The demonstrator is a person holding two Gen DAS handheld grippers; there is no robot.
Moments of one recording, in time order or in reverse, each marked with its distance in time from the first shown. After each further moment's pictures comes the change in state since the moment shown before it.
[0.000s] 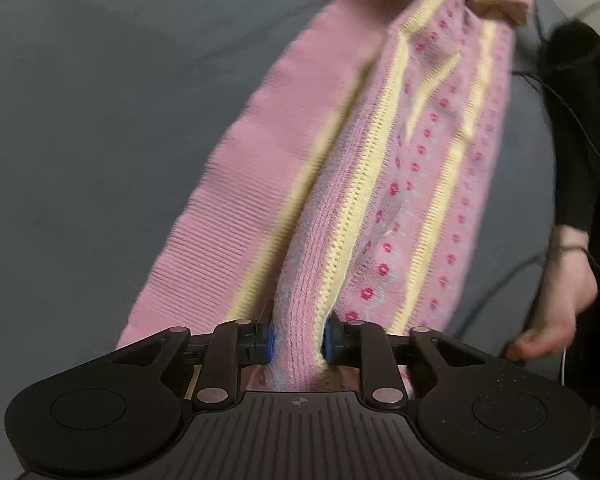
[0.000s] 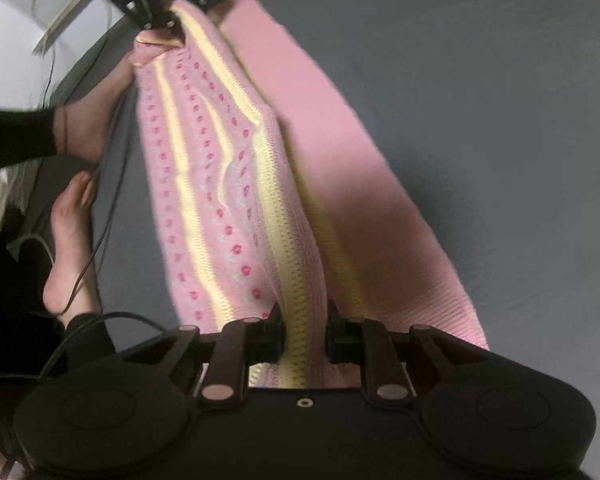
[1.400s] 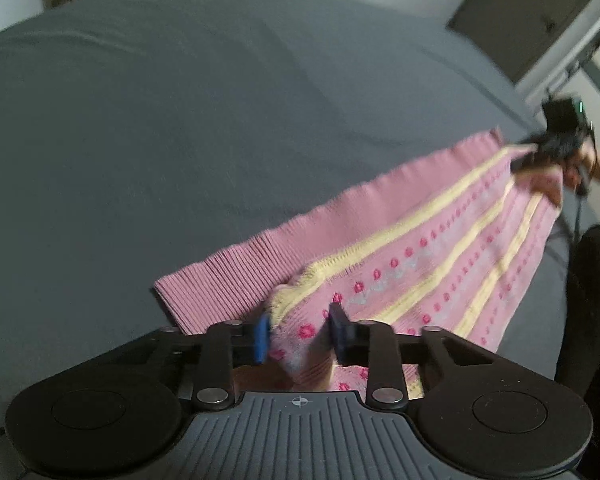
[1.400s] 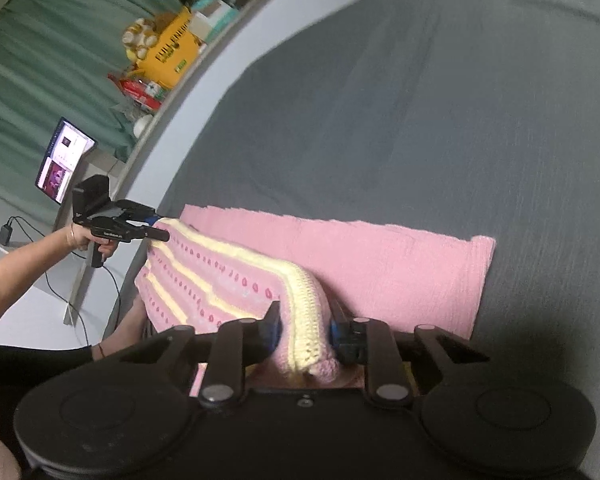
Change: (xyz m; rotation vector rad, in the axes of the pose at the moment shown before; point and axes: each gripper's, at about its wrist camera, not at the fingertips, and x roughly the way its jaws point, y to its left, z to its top) left arm -0.027 0.051 -0.120 -0.449 -0.591 0.043; right arm 0.016 -0.036 -0.139 0.532 -0.720 0.203
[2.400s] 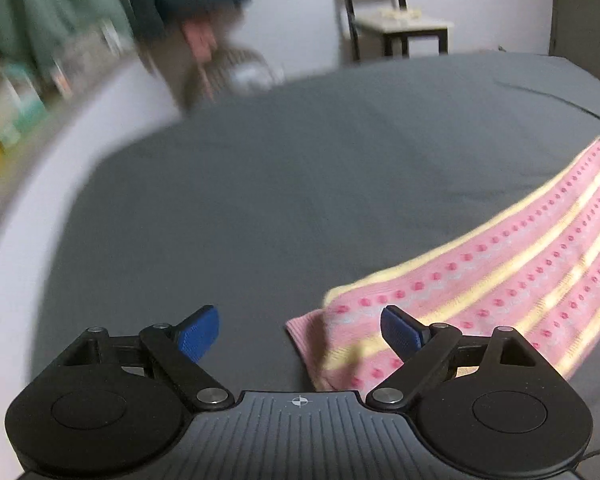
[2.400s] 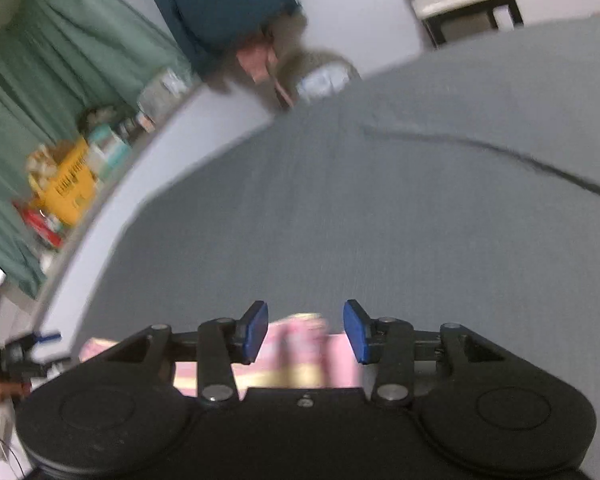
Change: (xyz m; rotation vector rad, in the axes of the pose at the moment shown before) left arm -0.023 -0.123 -0.029 0.128 -0.189 0.603; right arm -0.044 0.038 -0.016 0.159 -0.448 -0.352
